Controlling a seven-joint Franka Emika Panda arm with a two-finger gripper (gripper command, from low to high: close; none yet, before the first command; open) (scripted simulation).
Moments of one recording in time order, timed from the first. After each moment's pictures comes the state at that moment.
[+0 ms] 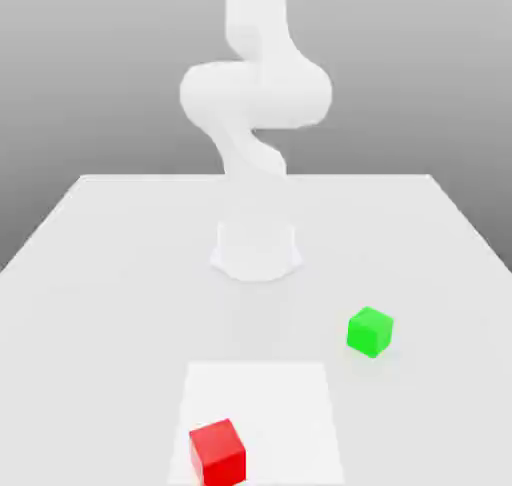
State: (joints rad) arm 0.03 -0.71 -0.03 -2.31 0.02 2.33 0.74
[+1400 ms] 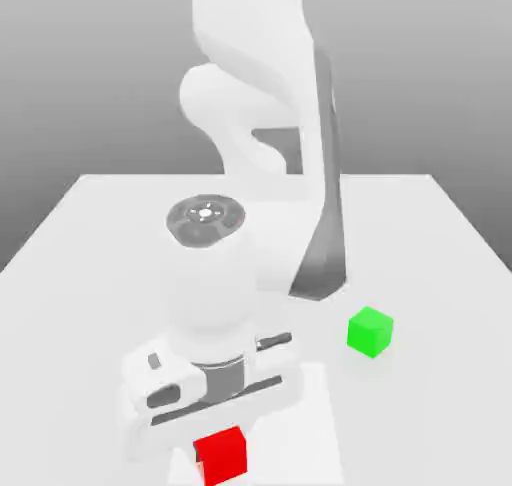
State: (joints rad) arm 0.09 0.27 -0.17 -2.44 0.11 2.71 0.19
